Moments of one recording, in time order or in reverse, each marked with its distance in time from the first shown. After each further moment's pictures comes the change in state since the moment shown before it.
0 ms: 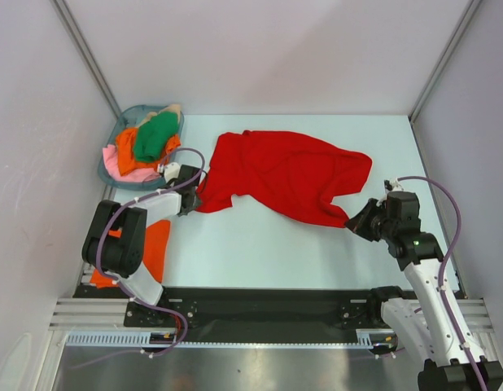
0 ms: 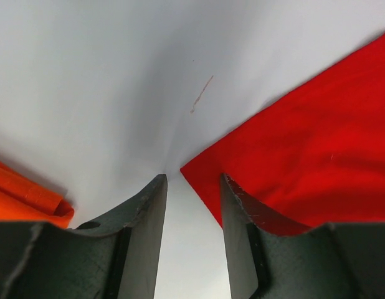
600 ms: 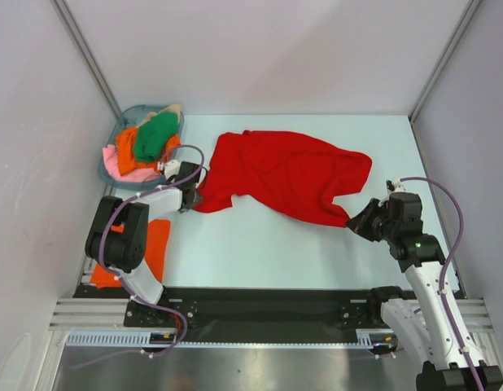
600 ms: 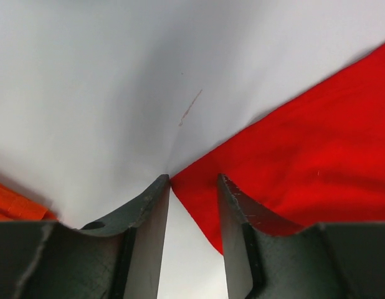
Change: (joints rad) left arm 0.012 0.042 0.043 0.001 0.017 -0.020; right arm -0.014 -0.022 0.002 -0.005 -0.013 -0.002
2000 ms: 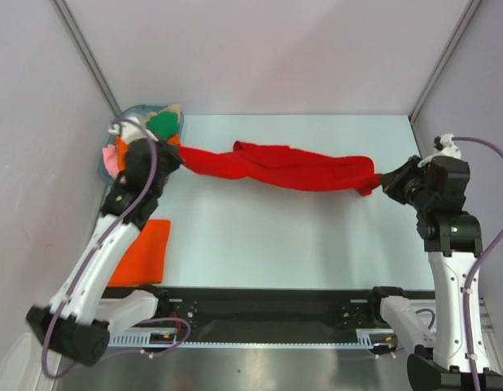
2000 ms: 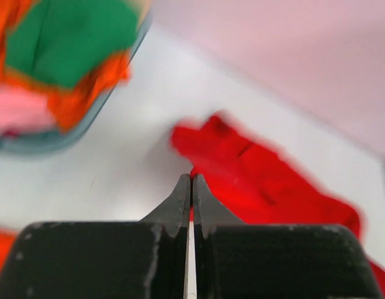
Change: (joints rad) left arm -0.064 -0.591 0.182 -0.129 0.048 0.126; right arm -0.118 0.135 0.471 -0.115 0.122 -0.052
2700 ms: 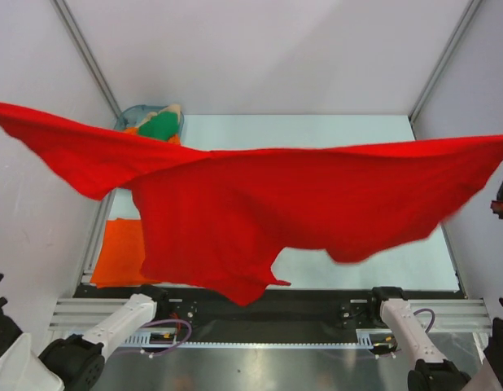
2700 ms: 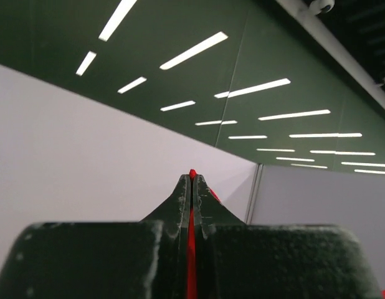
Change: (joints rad) left arm -0.001 -0.237 0.986 0.095 0.355 0.247; right arm 0.018 -0.076 0.787 0.153 0.261 -0.219
